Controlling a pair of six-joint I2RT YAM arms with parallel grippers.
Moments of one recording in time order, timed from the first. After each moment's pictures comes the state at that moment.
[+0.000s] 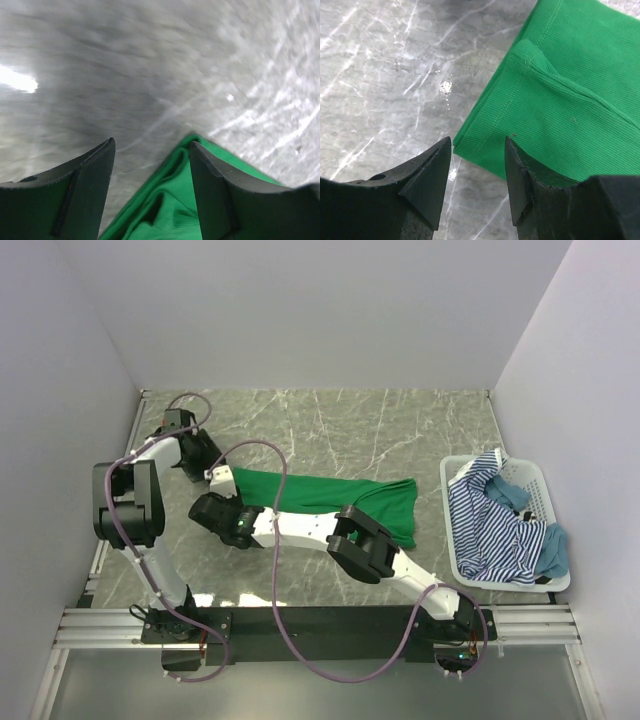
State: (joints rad) left arm 0.07 1.87 1.22 -0.39 0.15 -0.59; right arm 1.23 2.46 2.02 -0.31 0.63 0.64
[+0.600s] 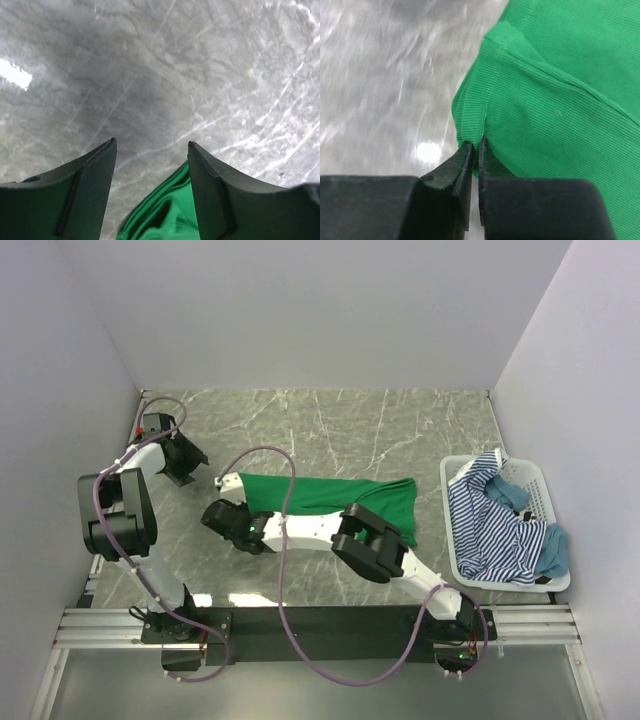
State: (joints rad) left arm 0.18 1.79 1.17 -0.39 0.10 -0.70; right arm 1.23 2.42 1.87 -0.23 0.60 0.65
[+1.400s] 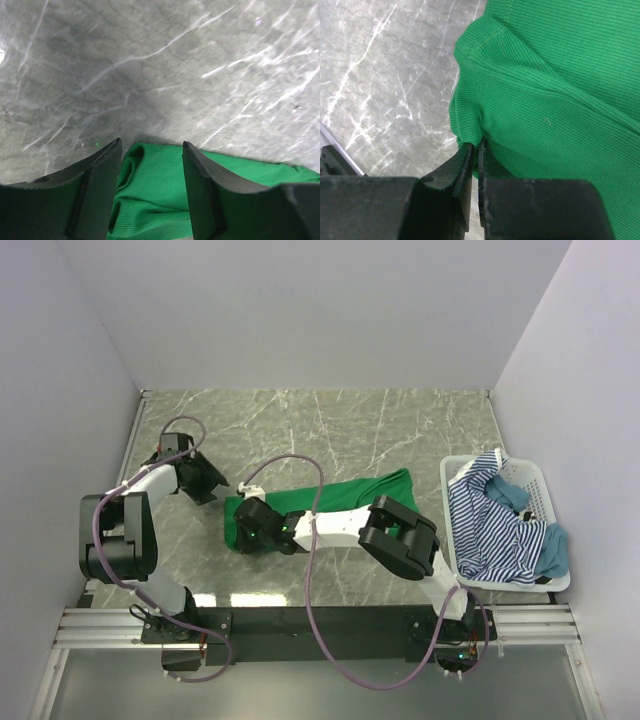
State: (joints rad) left arm 0.07 1.61 0.92 -0.35 0.20 -0.75; right arm 1.18 2.14 1.41 -0.01 0.10 0.78
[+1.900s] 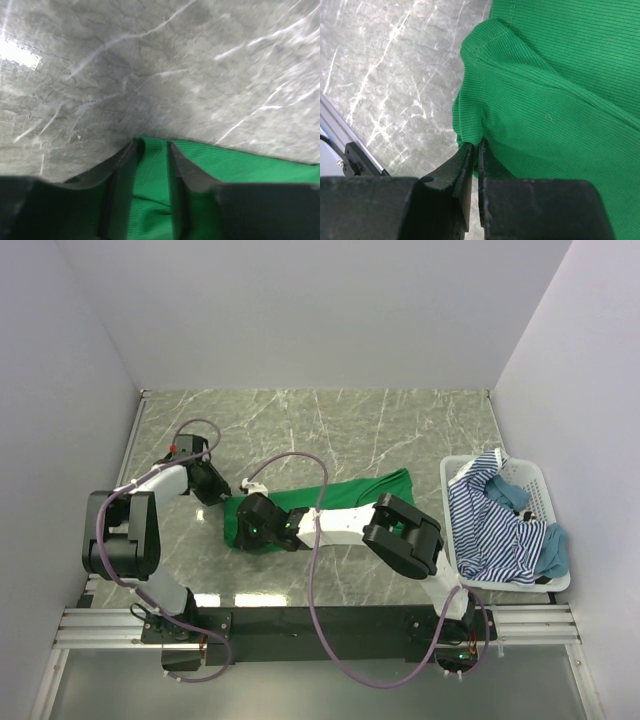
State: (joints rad) left arm -0.02 1.62 0.92 -0.39 0.10 -0.72; right arm 1.15 2.12 1.40 0.01 0.04 0.83
